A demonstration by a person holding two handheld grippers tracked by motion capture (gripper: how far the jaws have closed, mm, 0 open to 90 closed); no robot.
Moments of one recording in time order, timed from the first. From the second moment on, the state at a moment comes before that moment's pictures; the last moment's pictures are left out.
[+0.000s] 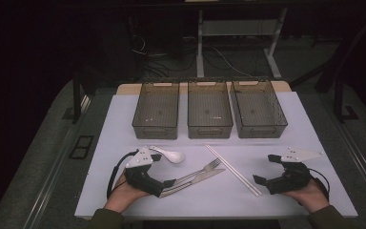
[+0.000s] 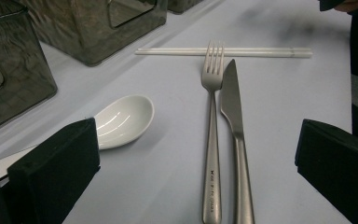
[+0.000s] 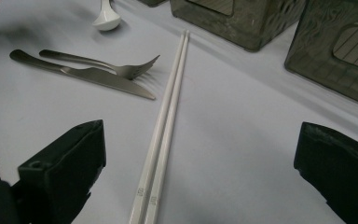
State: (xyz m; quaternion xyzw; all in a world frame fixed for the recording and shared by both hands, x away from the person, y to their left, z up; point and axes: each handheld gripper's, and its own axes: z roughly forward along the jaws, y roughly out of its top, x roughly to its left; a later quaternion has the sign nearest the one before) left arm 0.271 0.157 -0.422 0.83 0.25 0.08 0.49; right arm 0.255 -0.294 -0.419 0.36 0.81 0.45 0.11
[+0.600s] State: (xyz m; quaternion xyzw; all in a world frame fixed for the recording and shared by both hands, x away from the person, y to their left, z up) left arm 0.272 0.158 -0.421 0.83 0.25 0.08 0.49; right arm 0.271 -0.275 -0.415 0.36 0.81 0.45 0.09
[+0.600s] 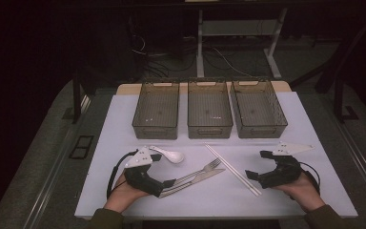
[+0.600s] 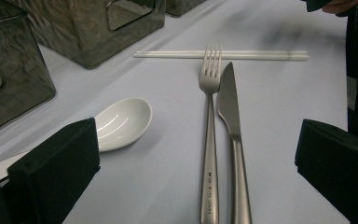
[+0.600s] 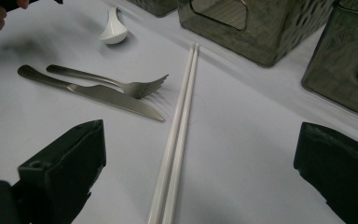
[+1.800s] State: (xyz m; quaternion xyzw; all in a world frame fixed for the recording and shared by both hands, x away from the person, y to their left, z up) left arm 0.270 0.157 -0.421 0.83 0.24 0.08 0.49; right arm 0.275 -0.255 -0.432 0.35 0.86 0.36 0.05
